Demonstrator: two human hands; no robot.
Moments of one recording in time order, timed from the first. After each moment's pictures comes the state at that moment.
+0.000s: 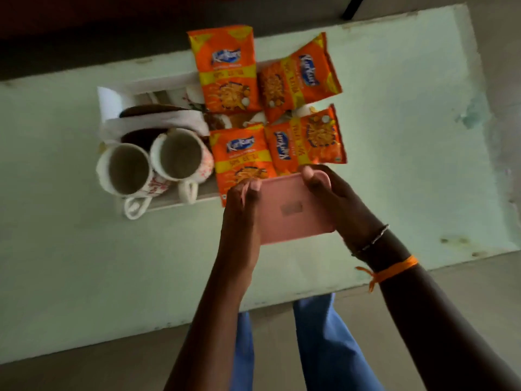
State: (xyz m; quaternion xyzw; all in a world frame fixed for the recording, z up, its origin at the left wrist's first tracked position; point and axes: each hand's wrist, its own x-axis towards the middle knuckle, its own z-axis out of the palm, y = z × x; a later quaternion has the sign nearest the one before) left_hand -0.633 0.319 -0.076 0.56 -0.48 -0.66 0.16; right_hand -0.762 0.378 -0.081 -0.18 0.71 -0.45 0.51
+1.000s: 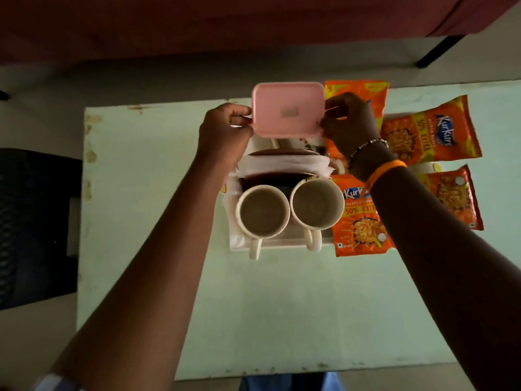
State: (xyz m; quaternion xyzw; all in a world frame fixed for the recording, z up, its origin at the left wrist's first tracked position) left_hand -0.545 0.045 -0.083 0.60 -0.63 -0.47 0.15; right_hand -0.700 0.113 -0.092 -0.26 0.84 -0.35 0.32
